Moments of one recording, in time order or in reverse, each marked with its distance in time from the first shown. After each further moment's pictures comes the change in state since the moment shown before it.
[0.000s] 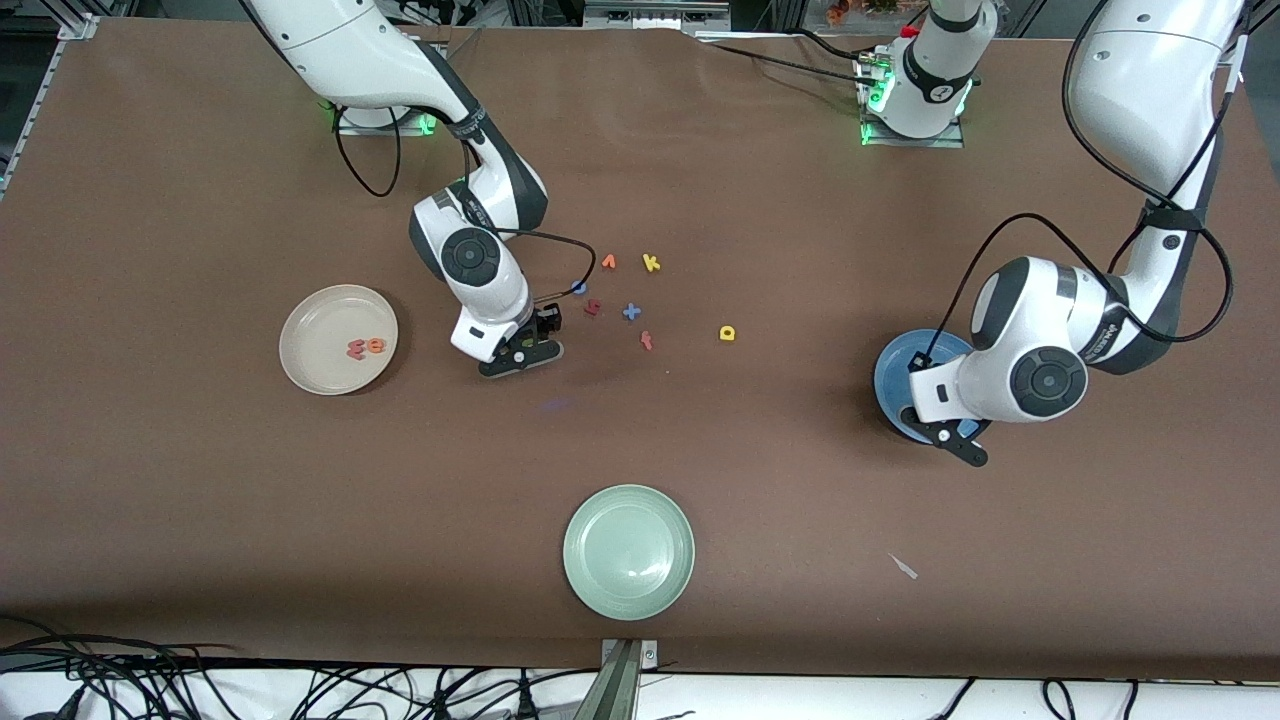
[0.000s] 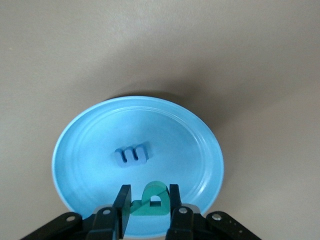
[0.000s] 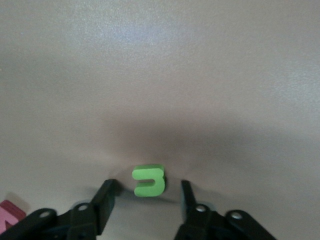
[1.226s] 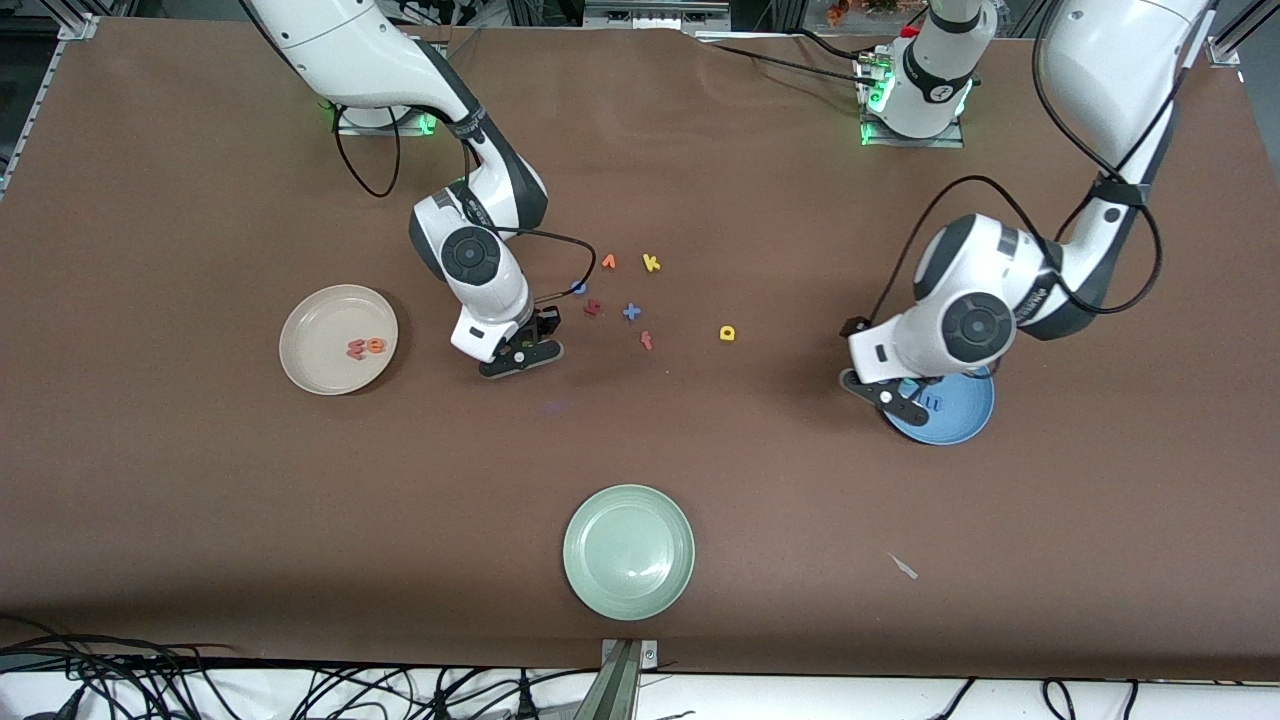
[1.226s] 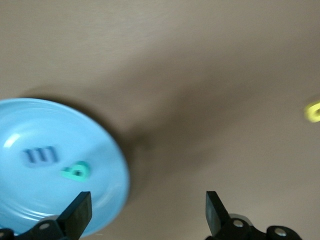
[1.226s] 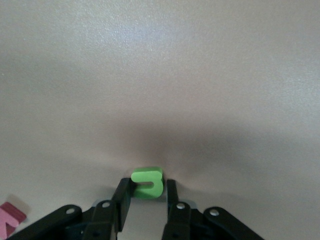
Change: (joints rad) left arm 0.018 -0.060 -0.209 -0.088 -0.022 -0.013 -0.305; right arm 0.000 -0.002 -0.003 0.000 -0.004 0.009 0.000
